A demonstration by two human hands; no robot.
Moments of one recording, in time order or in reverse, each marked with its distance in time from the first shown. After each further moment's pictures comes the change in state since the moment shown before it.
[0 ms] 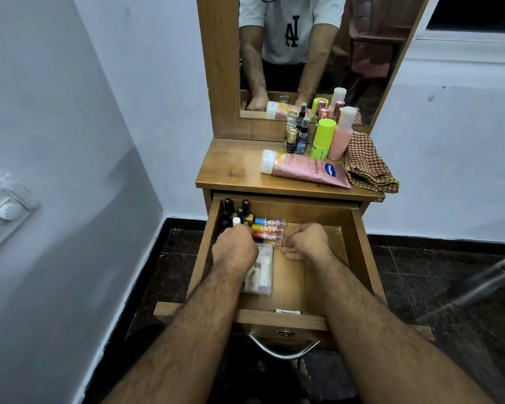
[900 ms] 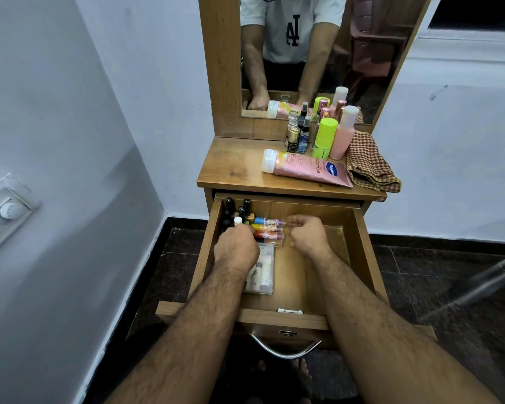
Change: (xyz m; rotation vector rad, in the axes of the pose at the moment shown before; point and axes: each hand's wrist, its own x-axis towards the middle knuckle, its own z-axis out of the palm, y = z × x) left_hand 0.002 -0.002 0.001 -0.003 -0.027 0.009; right_hand 0.005 0.002 -0.001 -0.056 0.006 -0.284
